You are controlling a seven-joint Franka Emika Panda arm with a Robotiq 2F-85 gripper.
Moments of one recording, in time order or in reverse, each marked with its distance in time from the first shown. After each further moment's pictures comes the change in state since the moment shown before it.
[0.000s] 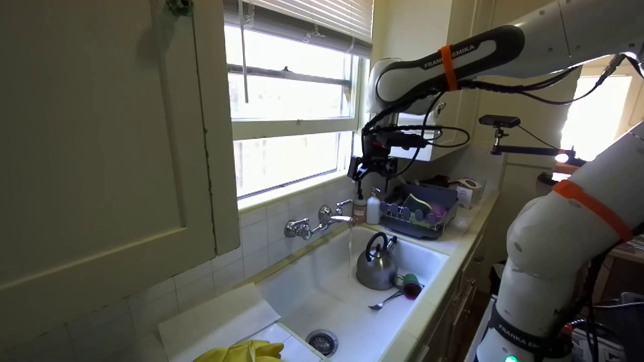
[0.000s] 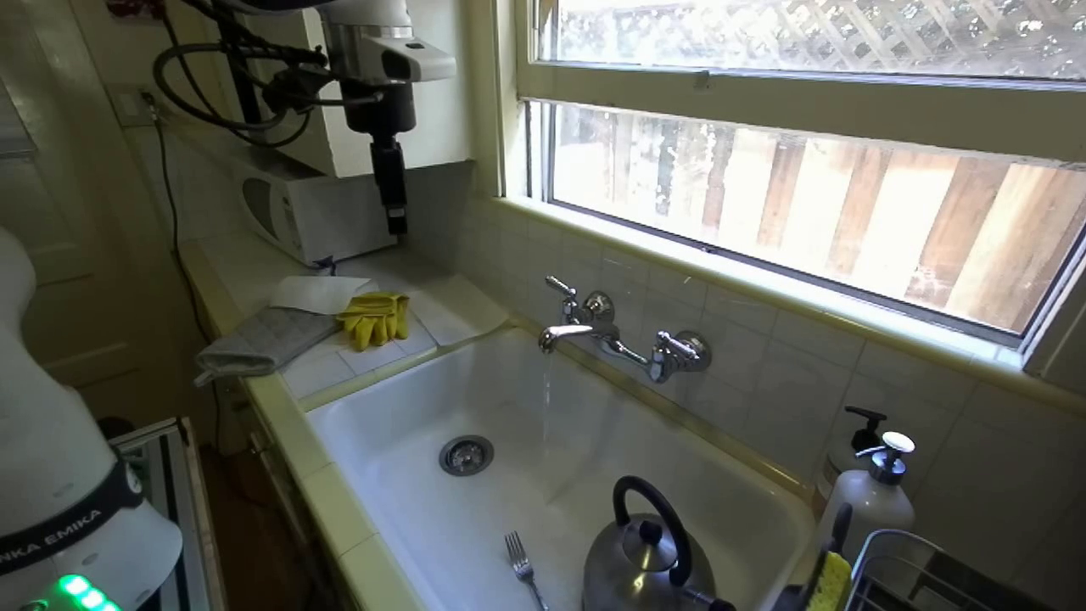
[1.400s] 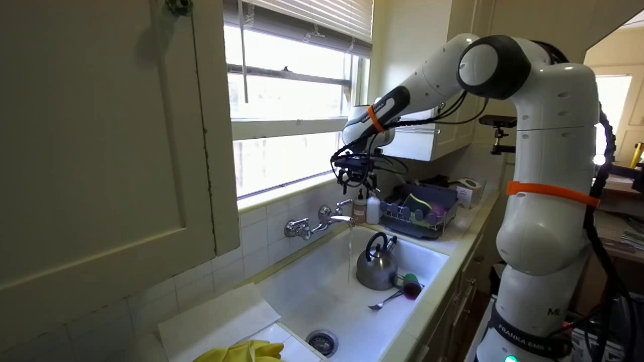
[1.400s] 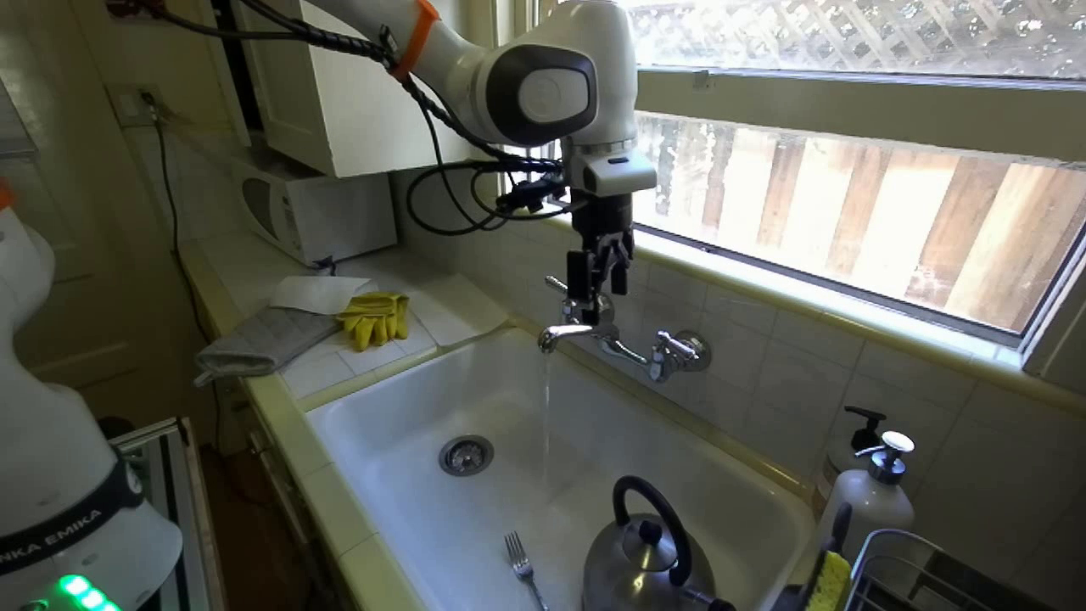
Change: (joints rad) arm -0.168 0.719 -0.117 0.452 -0.185 0.324 0.682
